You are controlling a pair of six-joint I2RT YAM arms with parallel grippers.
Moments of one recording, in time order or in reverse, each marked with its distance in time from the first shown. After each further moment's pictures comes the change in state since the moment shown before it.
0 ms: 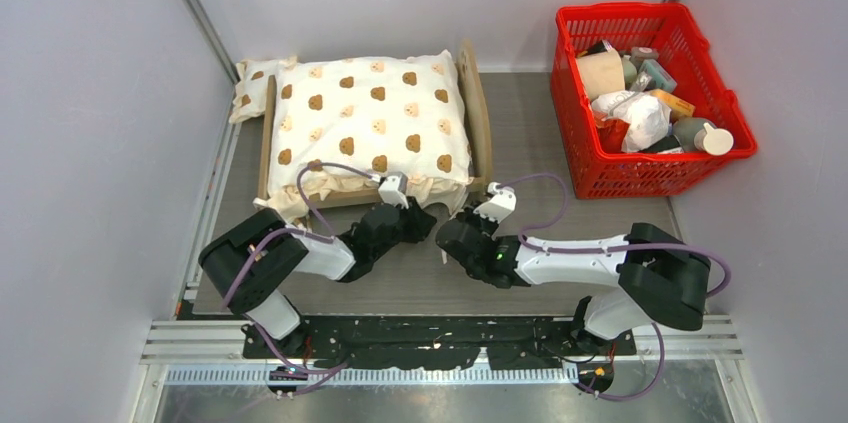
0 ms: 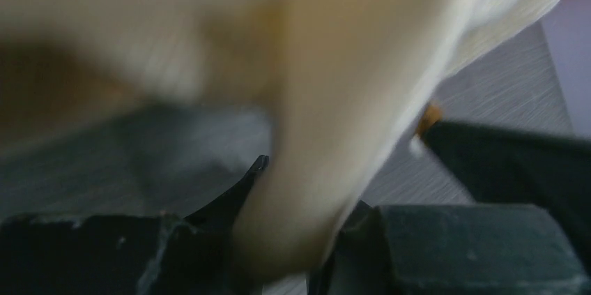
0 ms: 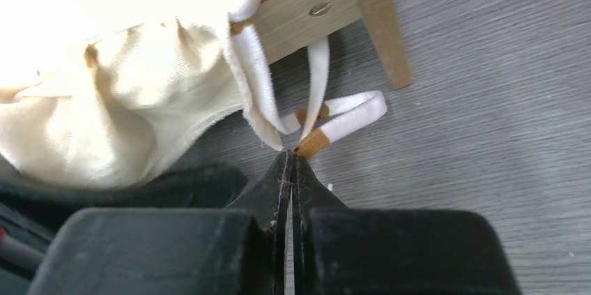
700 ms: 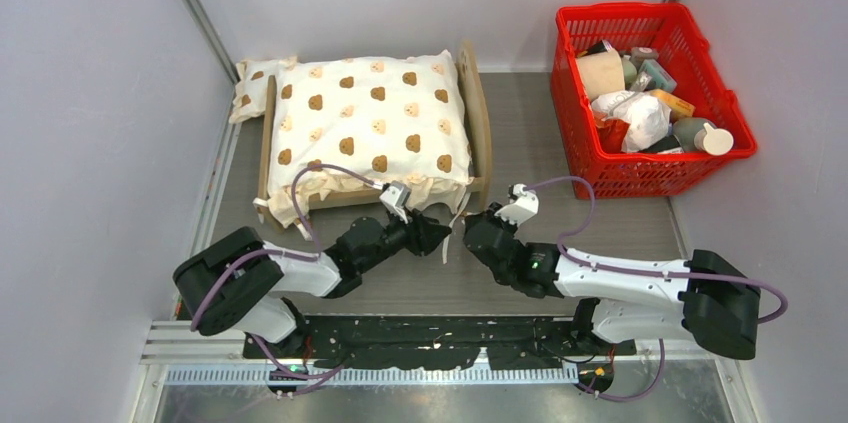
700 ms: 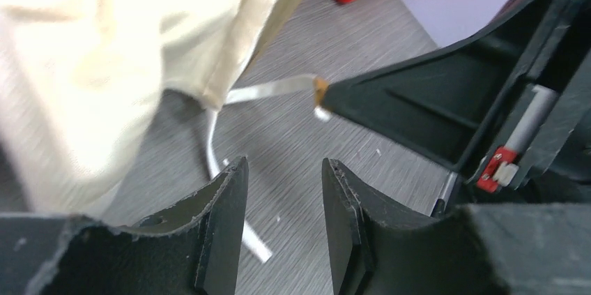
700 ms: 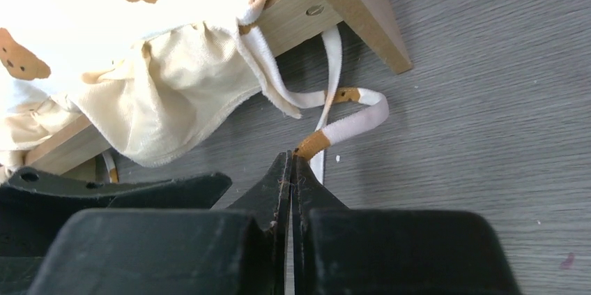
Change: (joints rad) left arm -0.071 -0.179 -0.180 0.219 0.147 0.119; right arm -0.007 -0.293 -0.116 -0.055 -0.091 -0.002
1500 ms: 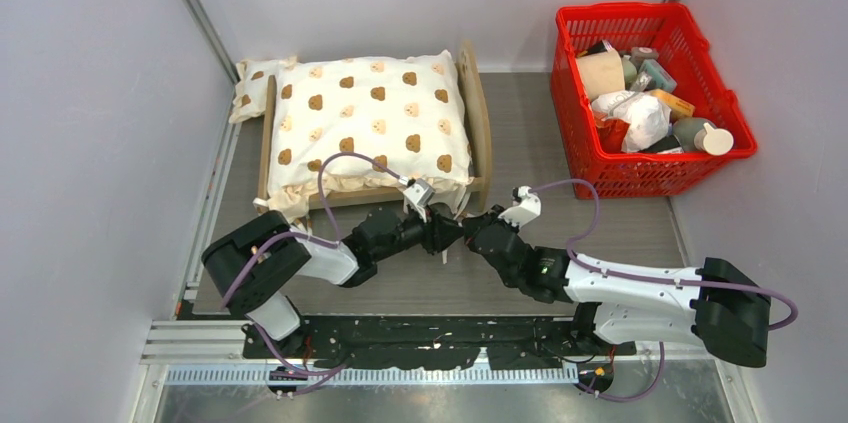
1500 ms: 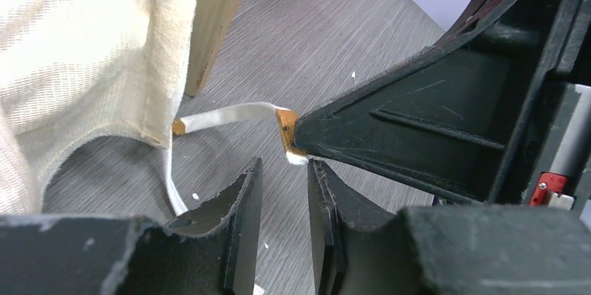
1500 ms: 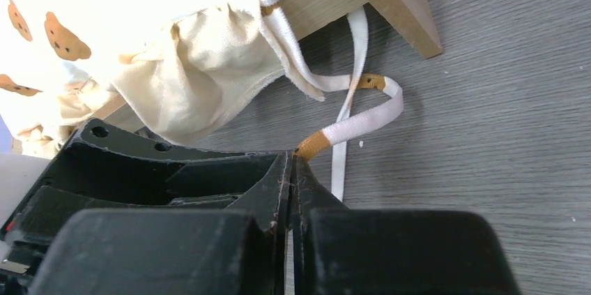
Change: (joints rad) left arm -0.005 0.180 0.140 0.064 0.180 0.123; right arm -0.004 -0.074 -0.064 0.085 -0.092 -0.013
